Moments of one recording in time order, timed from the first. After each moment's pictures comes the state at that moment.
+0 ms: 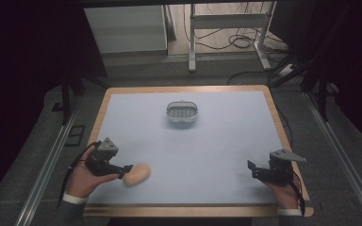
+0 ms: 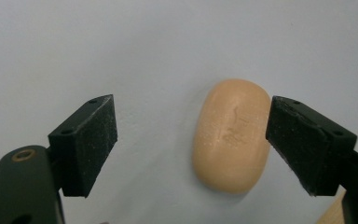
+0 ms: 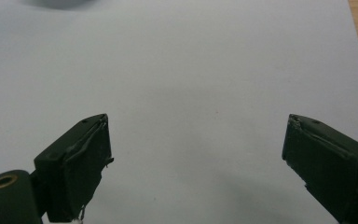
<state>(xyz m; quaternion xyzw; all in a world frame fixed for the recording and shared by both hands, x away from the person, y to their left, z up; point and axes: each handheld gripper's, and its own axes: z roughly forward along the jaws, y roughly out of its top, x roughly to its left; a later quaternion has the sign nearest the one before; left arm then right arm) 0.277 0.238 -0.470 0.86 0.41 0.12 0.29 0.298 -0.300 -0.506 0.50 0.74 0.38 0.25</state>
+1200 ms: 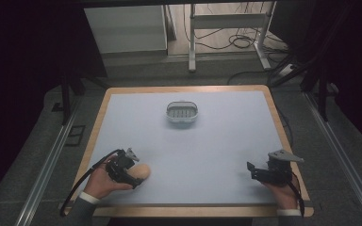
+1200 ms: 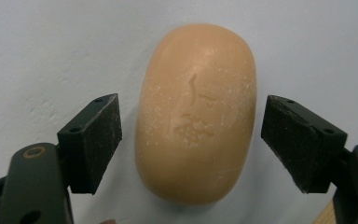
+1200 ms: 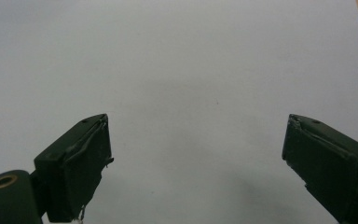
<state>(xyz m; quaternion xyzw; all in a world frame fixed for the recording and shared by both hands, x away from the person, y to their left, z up) 0.288 0.194 -0.510 0.91 0.37 0.06 0.19 0.299 -0.299 -0.511 0.50 0.74 0.37 0.24</state>
